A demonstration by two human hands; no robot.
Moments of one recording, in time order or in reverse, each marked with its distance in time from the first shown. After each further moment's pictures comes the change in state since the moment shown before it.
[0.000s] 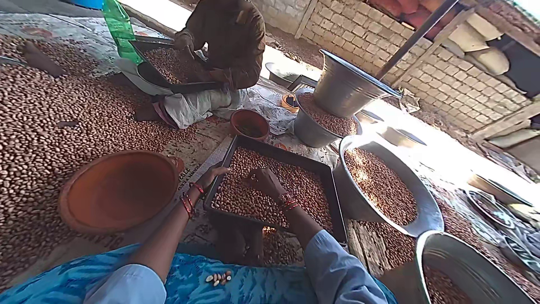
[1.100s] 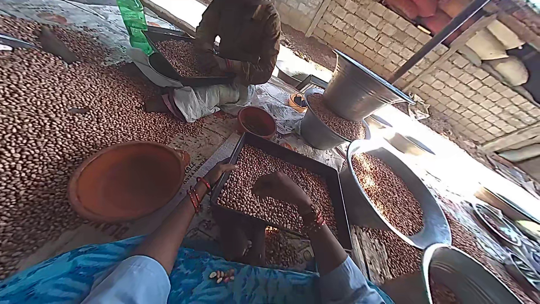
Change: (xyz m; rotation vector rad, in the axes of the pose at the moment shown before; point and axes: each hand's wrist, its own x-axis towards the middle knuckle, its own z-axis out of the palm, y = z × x) left_hand 0.002 0.000 -0.002 -0.017 -0.031 -0.002; right_hand -0.053 -0.034 -0.045 0.376 -0.165 -0.278
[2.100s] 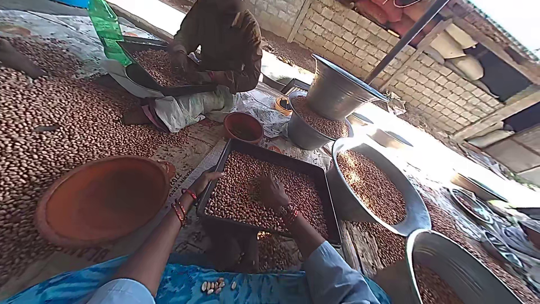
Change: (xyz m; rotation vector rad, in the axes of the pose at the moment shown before) left_hand -0.001 0.000 0.003 0.022 0.030 0.002; right_hand 0.011 0.028 0.020 -0.615 0.103 0.712
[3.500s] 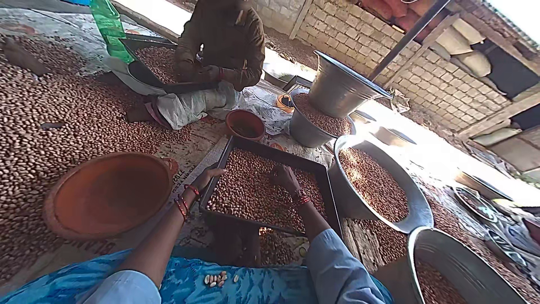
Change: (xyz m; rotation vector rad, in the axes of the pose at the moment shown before) left_hand -0.006 0.005 0.003 0.001 0.007 -0.017; right_hand 0.055 0.071 0.004 0.357 0.184 -0.039
